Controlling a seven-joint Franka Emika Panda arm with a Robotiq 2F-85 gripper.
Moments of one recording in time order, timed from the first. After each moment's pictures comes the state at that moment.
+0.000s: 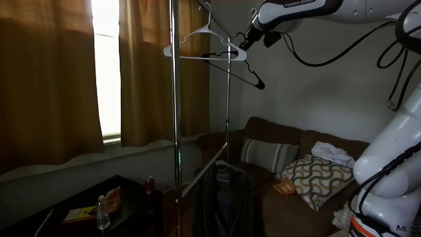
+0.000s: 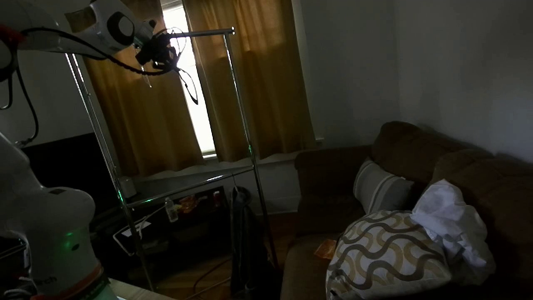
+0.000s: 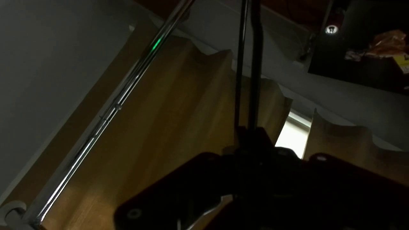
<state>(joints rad) 0.14 -0.32 0.04 -1.77 -0.08 2.37 -0.48</state>
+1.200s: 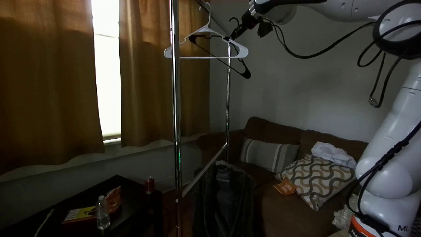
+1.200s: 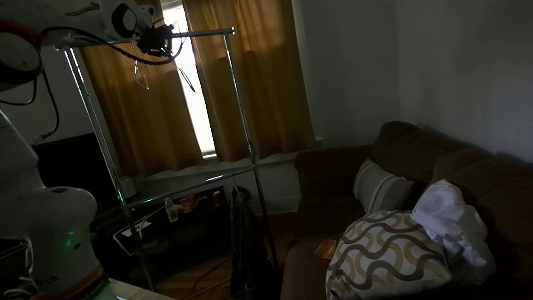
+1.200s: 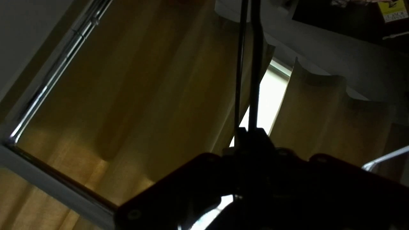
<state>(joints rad) 0.19 -0.21 0.01 -1.55 0.13 2.38 -0.68</state>
